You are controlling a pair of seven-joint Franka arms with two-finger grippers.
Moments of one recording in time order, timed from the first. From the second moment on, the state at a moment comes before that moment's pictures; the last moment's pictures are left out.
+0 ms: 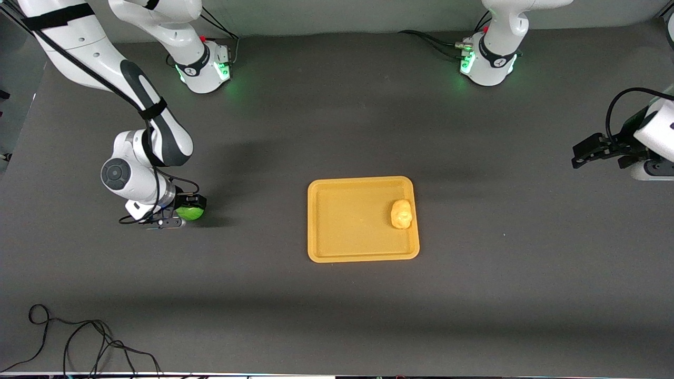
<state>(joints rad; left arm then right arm) 0.02 -0.03 -0.01 -1.75 -0.02 1.74 0.02 -0.03 0.37 0.08 -2.22 -0.04 2.51 0.06</state>
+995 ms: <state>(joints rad) 0.02 -0.03 -0.01 -1.76 -0.02 1.74 0.02 0.51 0.64 0.09 -1.47 0.12 2.17 0.61</state>
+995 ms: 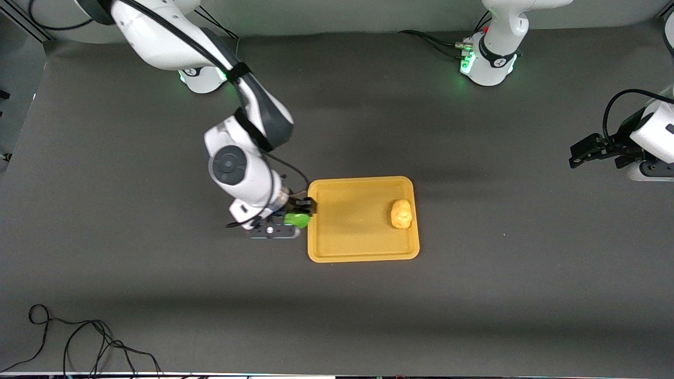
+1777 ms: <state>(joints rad) 0.02 -0.03 -0.01 -1.76 -0.02 1.74 0.02 0.71 1.03 0.07 -1.09 0.00 2.17 0.88</state>
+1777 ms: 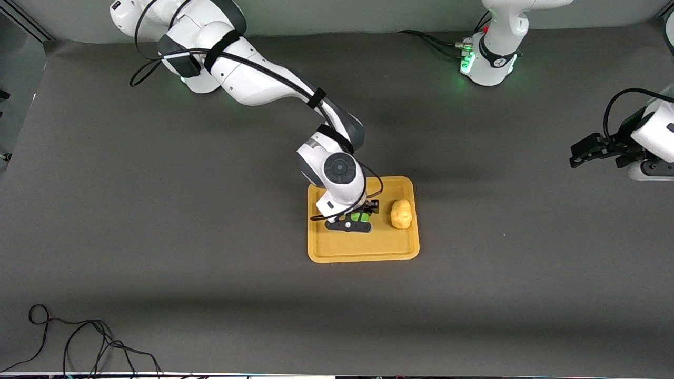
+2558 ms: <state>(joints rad) 0.02 -0.03 -0.01 -1.76 -0.02 1.74 0.02 0.71 1.05 0.07 -1.08 -0.01 2.17 0.88</state>
